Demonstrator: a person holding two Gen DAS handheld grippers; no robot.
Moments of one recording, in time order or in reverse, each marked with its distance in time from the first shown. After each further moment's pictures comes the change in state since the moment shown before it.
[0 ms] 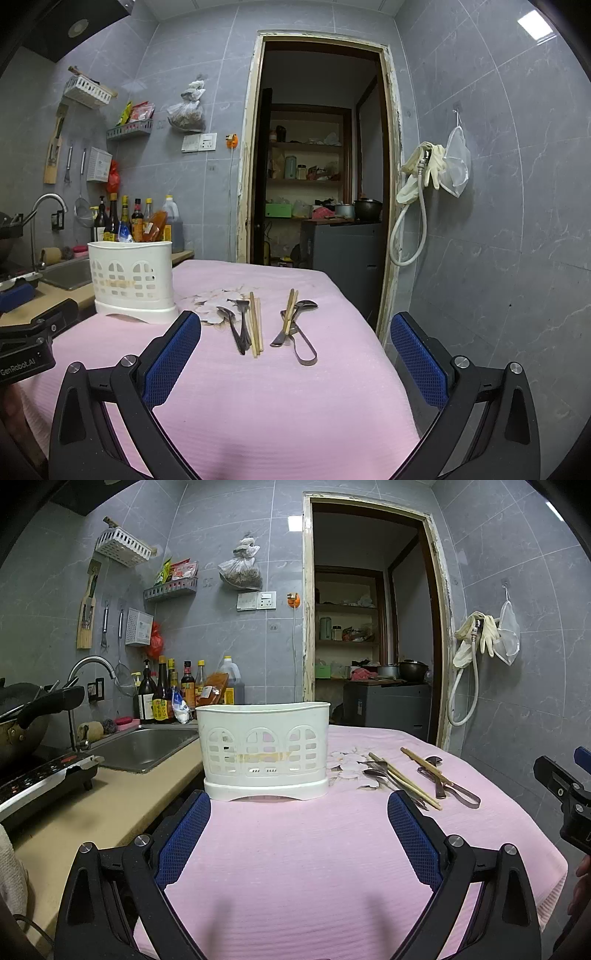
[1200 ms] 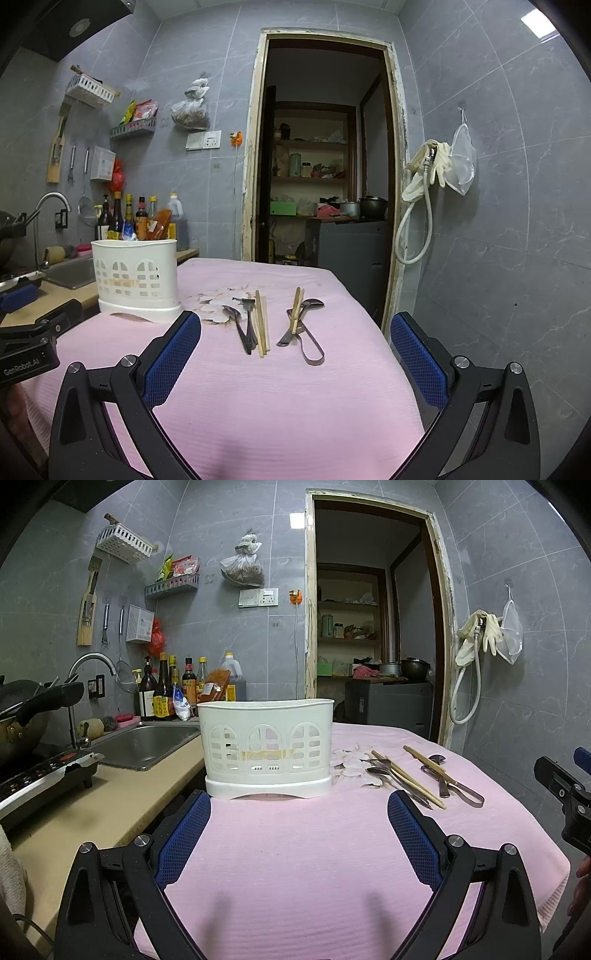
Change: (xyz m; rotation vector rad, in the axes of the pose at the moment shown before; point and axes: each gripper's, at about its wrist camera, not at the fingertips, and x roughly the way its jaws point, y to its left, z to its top) left arm 0.001 0.003 -0.003 -0.003 0.004 0.001; right arm 0.004 0.005 -0.001 0.005 0.010 0.015
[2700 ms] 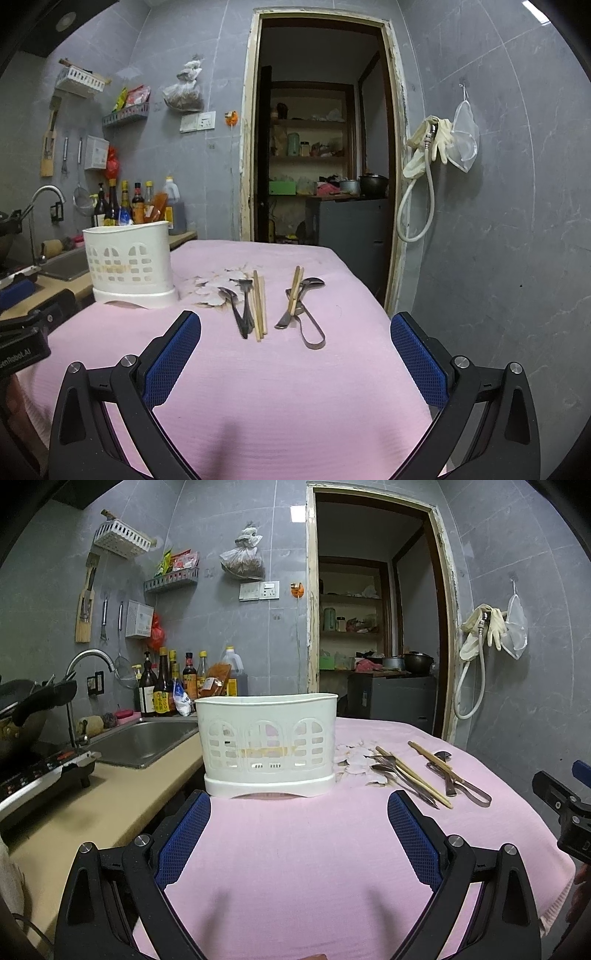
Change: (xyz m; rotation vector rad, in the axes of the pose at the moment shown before) left arm 0.014 0.000 0.002 0.008 0.030 0.016; right arm 0.016 -0.005 -0.005 0.021 0.095 -0.001
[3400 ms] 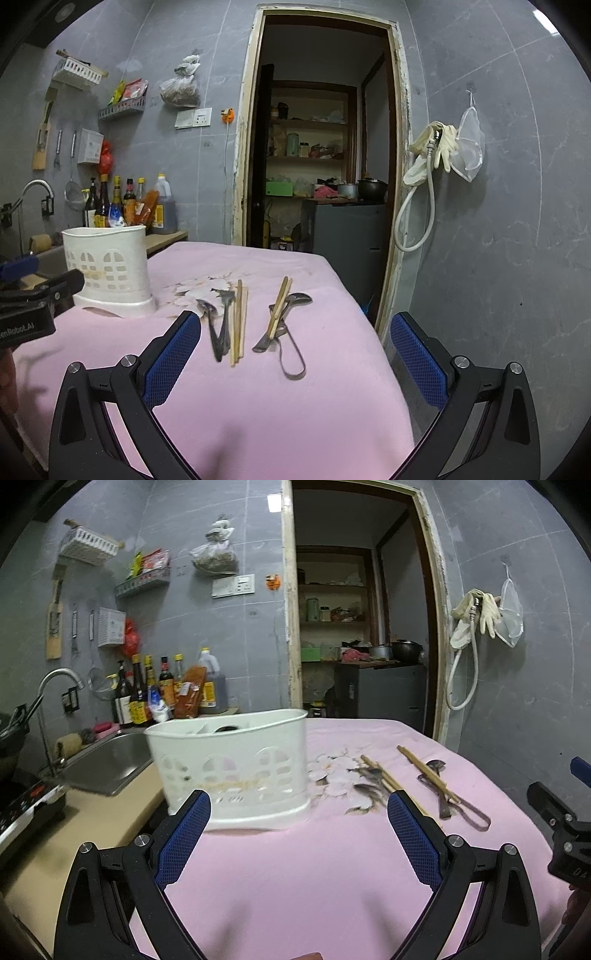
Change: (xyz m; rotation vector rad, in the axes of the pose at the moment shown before) left arm 0.052 -0.030 0.044 0.053 0.054 -0.054; right arm 0.035 -0.022 0.022 -0.039 0.003 -0.007
